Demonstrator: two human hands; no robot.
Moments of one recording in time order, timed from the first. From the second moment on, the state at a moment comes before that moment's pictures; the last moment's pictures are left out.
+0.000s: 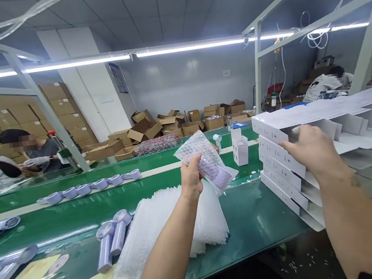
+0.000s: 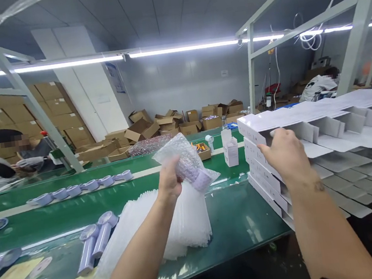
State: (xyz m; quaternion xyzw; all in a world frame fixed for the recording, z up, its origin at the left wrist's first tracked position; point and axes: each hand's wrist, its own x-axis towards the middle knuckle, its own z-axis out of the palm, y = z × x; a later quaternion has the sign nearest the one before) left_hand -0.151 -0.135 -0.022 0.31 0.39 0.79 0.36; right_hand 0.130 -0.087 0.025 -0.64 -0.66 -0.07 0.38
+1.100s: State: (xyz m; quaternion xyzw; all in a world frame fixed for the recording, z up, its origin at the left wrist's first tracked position) left_hand -0.106 -0.113 -0.048 0.49 0.55 0.67 0.08; right_hand 0.051 -0.055 -0.149 -0.28 -0.85 0.14 0.42
